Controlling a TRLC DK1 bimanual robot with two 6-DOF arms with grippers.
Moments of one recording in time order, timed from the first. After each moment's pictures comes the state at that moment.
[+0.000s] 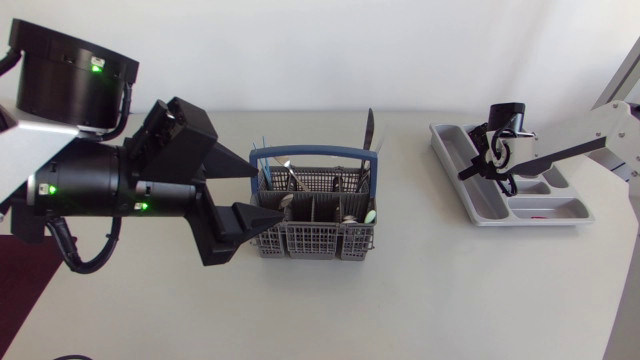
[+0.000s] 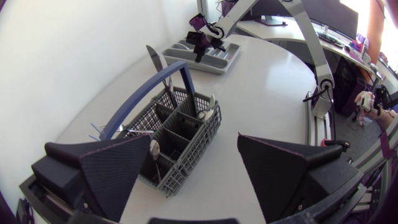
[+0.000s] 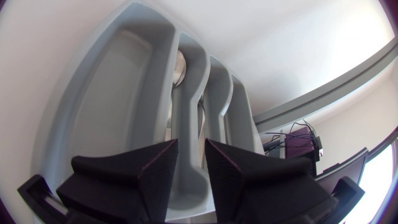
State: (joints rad) left arm -0.57 1.13 0.91 -0.44 0.32 0.40; right arm -0.14 2.25 1.38 0.25 0.45 -0.65
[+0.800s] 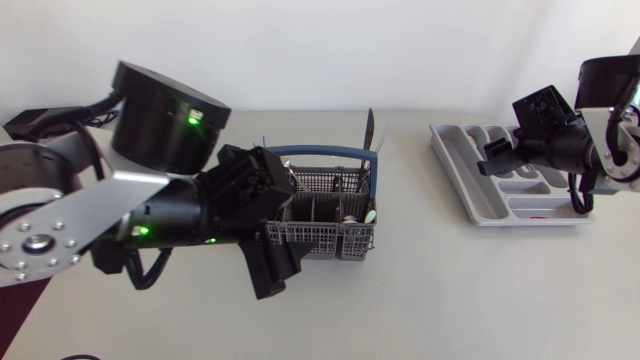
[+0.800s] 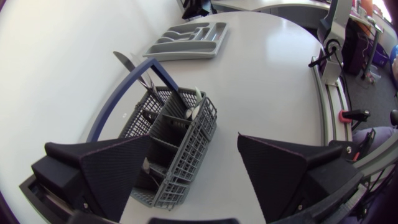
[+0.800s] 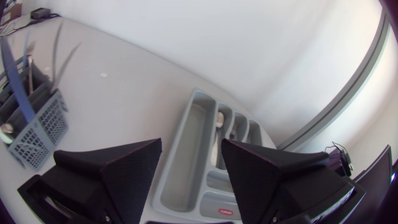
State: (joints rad) left arm -0.79 1.26 0.89 -0.32 0.08 0.52; right arm -0.05 1.36 0.85 -0.02 0.01 -0.49
